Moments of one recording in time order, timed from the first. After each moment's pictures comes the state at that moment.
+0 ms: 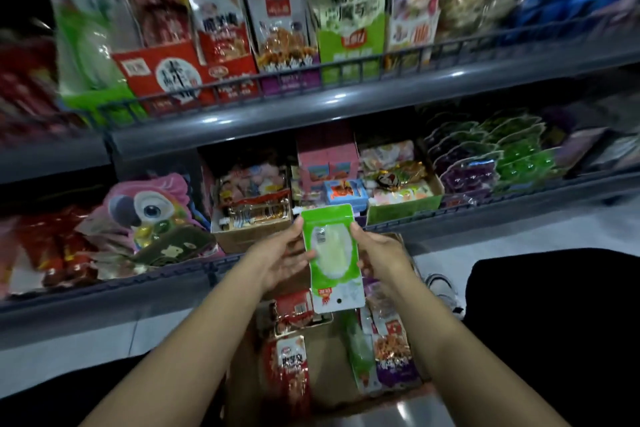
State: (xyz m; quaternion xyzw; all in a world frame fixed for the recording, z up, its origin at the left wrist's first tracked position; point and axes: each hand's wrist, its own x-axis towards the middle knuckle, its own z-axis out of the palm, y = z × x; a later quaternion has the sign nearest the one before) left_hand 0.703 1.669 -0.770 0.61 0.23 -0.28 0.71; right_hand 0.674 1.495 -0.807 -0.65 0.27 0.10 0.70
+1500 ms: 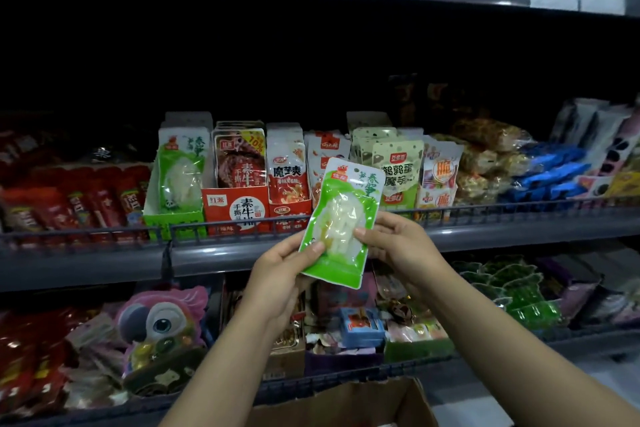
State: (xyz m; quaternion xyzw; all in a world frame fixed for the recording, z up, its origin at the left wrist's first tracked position) left_hand 0.741 1.696 -0.616 0.52 -0.02 -0.08 0.85; right_hand 0.754 1.523 -0.598 -0.68 -0.04 -0.03 0.73
